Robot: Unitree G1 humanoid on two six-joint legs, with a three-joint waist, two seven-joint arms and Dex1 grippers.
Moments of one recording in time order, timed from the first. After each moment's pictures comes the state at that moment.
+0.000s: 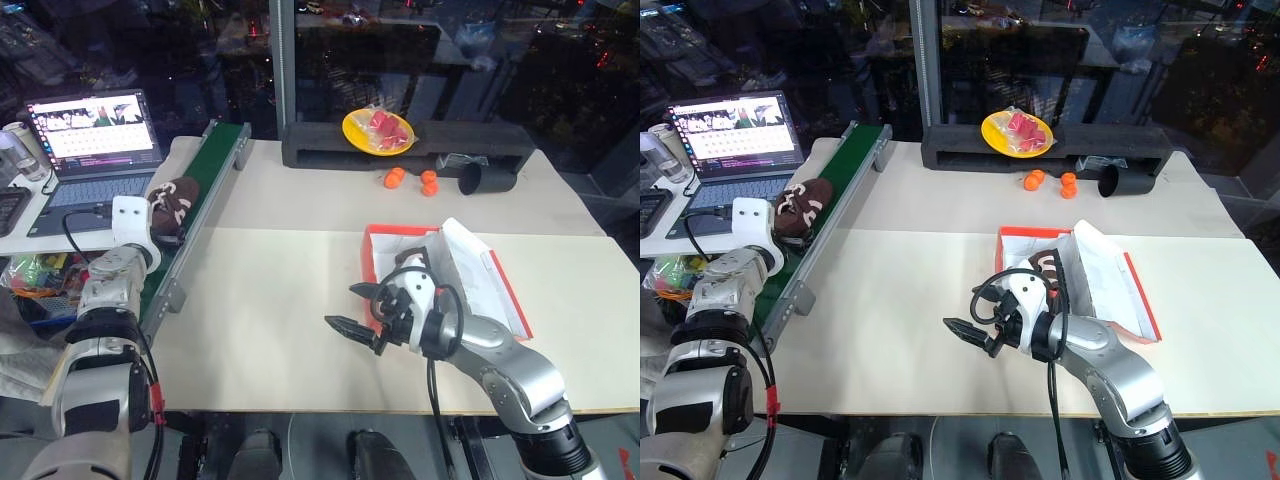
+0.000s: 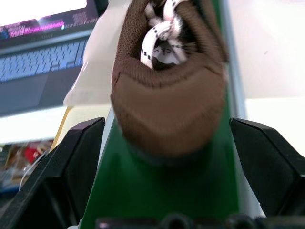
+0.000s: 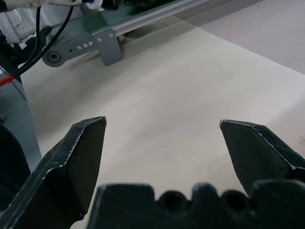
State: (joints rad) left arm -0.79 0.59 0.22 0.87 -0.11 0.25 -0.28; right arm -0.23 -0.47 0.14 -0.51 0.49 0.73 0.61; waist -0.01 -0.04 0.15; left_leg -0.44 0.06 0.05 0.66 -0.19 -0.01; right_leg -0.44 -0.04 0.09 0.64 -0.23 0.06
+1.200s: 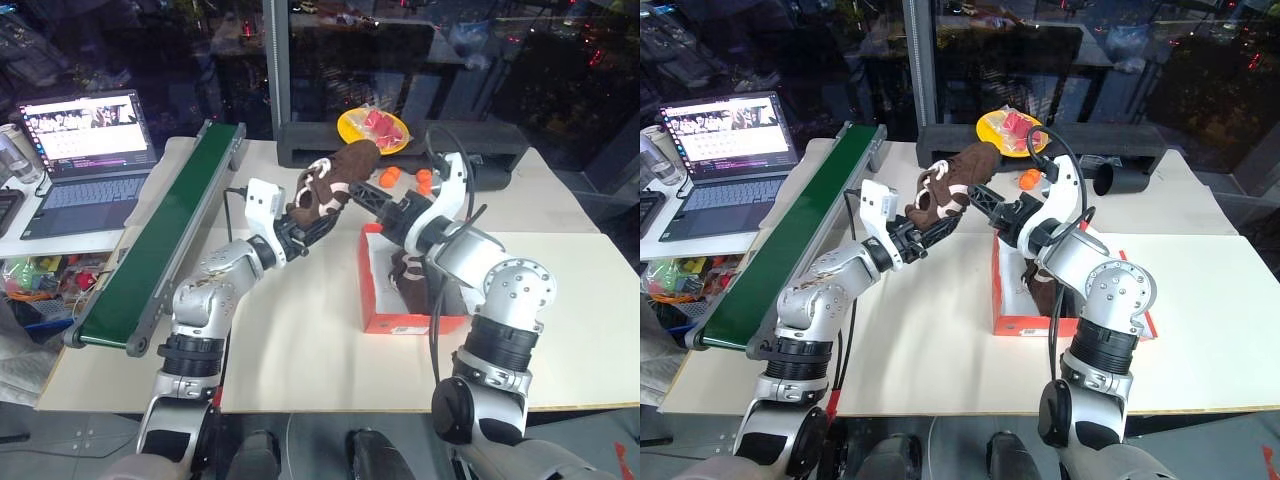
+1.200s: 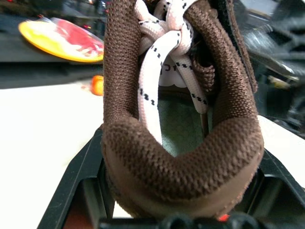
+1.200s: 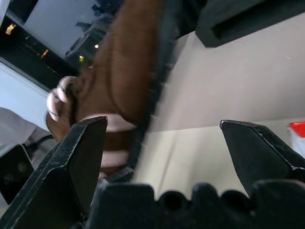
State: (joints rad) left arm -0.64 0.19 0.00 -0.01 -0.47 0.62 -0.50; right arm -0.78 -0.04 -0.44 -0.16 0.88 1.20 -0.09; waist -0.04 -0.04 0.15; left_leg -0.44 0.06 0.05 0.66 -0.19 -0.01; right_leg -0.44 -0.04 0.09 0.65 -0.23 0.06
